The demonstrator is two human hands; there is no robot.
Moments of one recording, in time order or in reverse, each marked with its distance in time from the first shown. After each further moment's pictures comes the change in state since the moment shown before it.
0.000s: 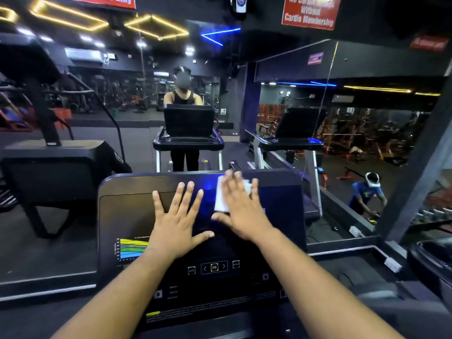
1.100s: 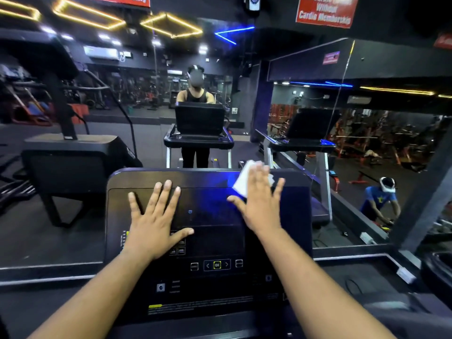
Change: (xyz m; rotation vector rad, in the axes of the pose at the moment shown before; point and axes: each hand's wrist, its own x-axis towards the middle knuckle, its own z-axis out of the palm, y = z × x) left_hand -0.032 -0.043 0.002 0.011 0.022 -0.123; right_hand 0.003 0.018 0.008 -0.062 0.173 0.264
